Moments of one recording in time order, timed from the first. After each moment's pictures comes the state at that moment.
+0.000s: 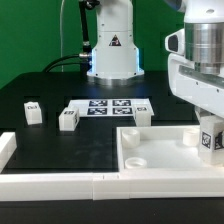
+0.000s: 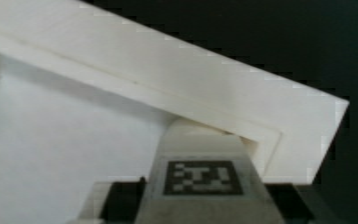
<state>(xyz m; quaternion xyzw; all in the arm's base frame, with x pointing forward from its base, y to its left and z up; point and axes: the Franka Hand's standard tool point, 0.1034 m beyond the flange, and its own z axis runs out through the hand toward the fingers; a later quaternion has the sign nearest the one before) 0.622 0.127 0.062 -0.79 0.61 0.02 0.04</state>
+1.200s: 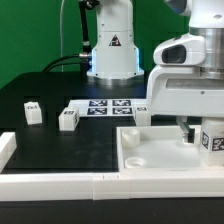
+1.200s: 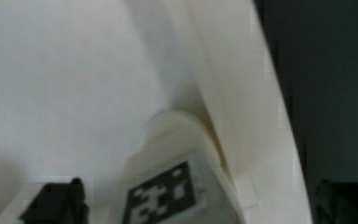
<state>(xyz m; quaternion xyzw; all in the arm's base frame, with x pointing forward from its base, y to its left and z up) 0.623 0.128 0.056 -0.99 0.12 0.00 0.02</state>
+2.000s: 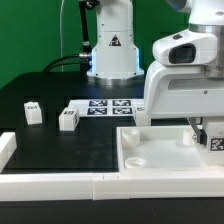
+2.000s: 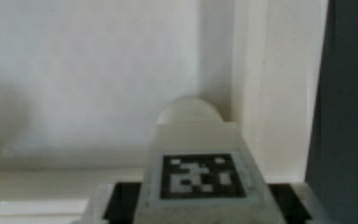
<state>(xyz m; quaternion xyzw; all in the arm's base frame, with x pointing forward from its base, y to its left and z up) 0.625 0.122 0.059 -1.00 0.00 0.00 0.01</state>
